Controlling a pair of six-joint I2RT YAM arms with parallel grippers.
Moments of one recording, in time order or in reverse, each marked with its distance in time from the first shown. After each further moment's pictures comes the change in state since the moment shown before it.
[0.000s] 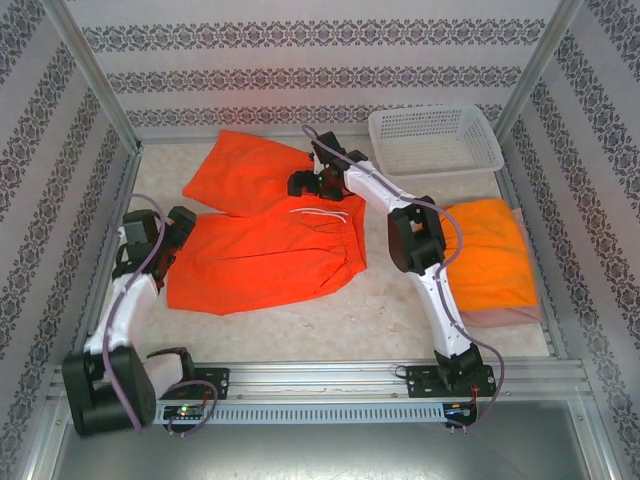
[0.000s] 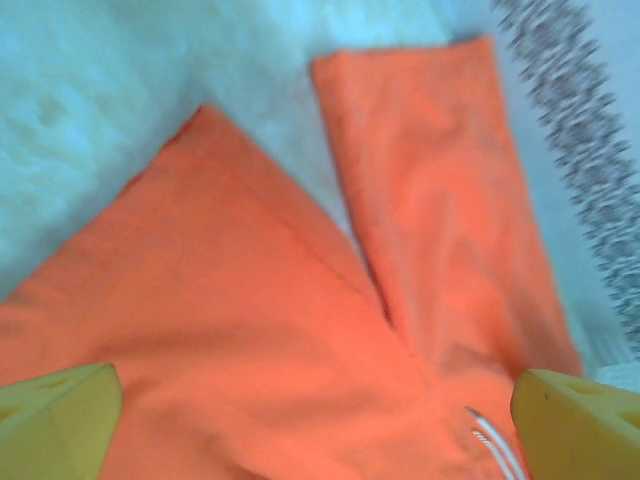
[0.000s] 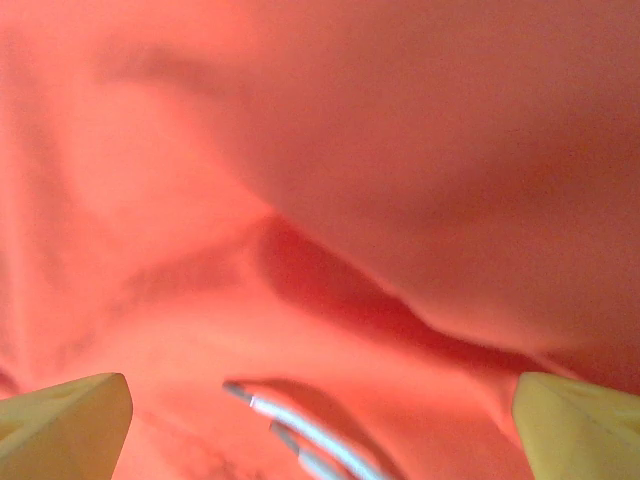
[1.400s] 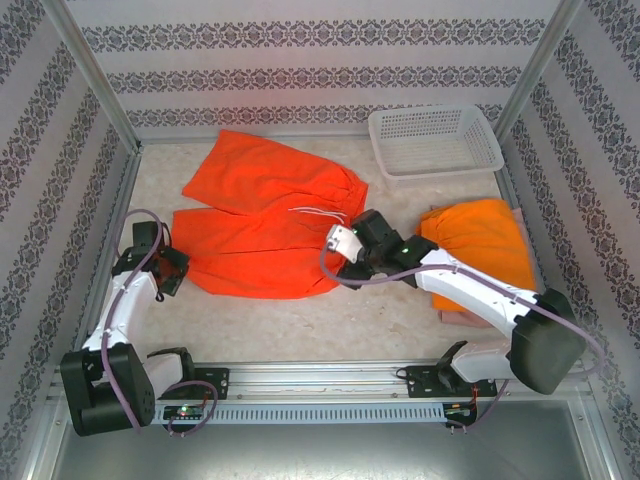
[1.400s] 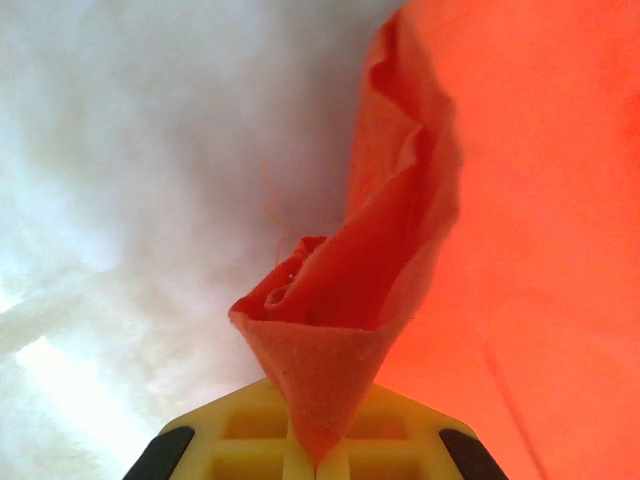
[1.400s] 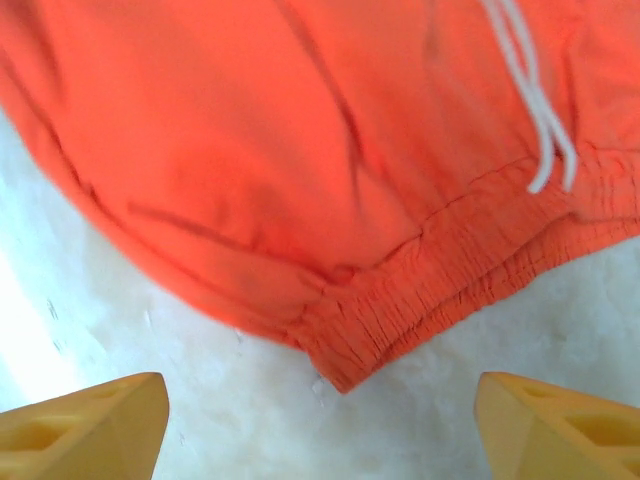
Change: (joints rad) left arm -0.016 0.090 0.047 -0.382 -0.066 -0.092; right arm 0.243 -1.074 -1.221 0.187 0.285 -0.875
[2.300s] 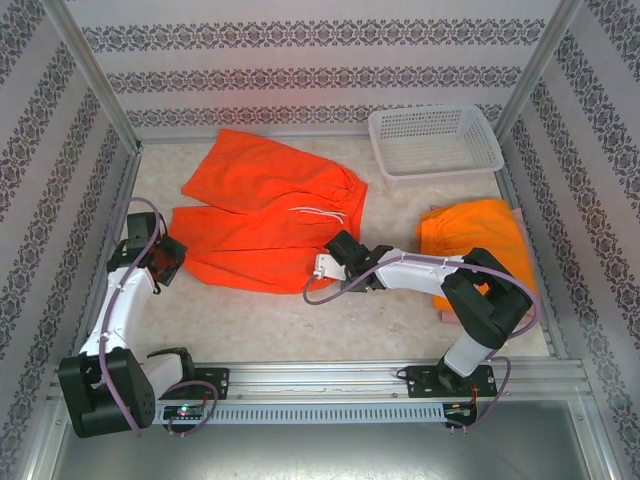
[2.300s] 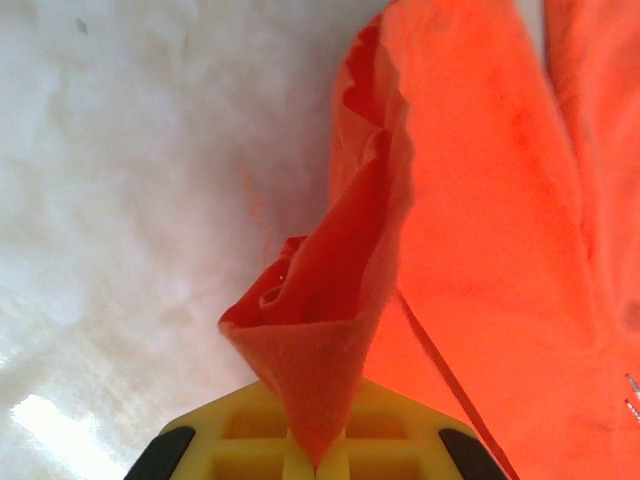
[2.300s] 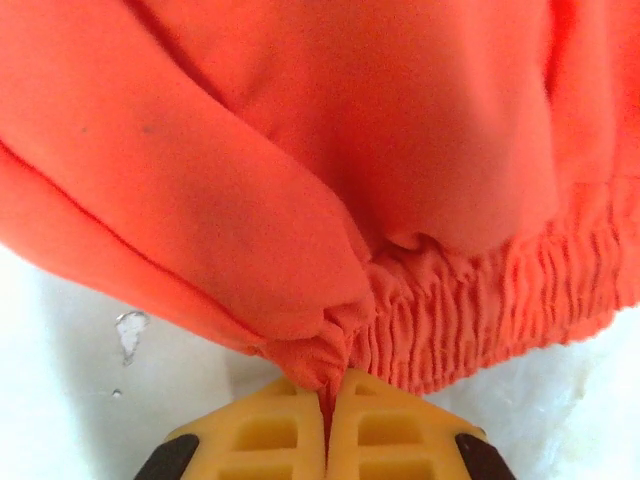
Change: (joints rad) left arm 0.000 -0.005 0.101 -0.039 -0.037 0.100; right arm 0.051 0.312 -0.034 0.183 0.242 -0.287
